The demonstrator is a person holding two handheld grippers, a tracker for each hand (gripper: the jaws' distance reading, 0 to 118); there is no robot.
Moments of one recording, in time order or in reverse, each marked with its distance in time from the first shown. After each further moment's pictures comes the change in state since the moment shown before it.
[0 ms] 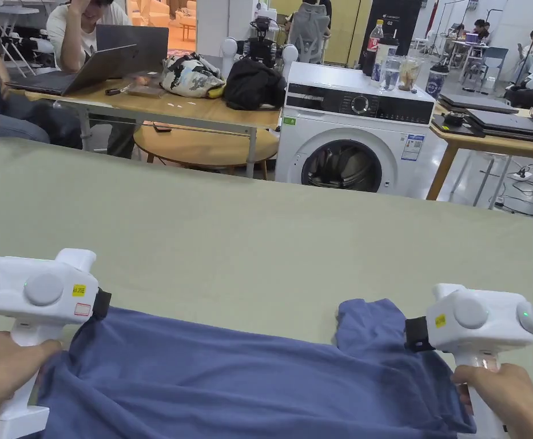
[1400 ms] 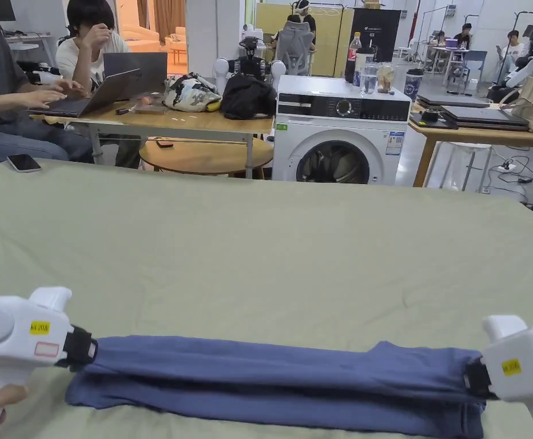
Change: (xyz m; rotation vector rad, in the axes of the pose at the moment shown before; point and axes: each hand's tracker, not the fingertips) left arm -0.032 -0.149 0.123 -0.097 -0.136 0.009; right arm 0.003 -0.218 0.174 -0.007 0.064 0.032
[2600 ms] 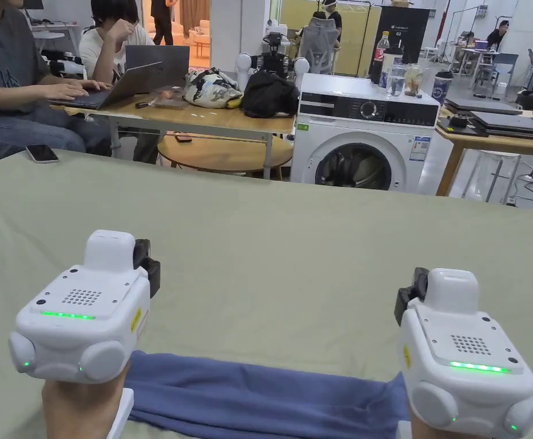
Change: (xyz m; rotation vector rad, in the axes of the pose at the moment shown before) left arm 0.116 0.028 0.021 0.839 0.245 -0.114; right arm -0.143 0.047 0.018 0.929 -0.142 -0.055
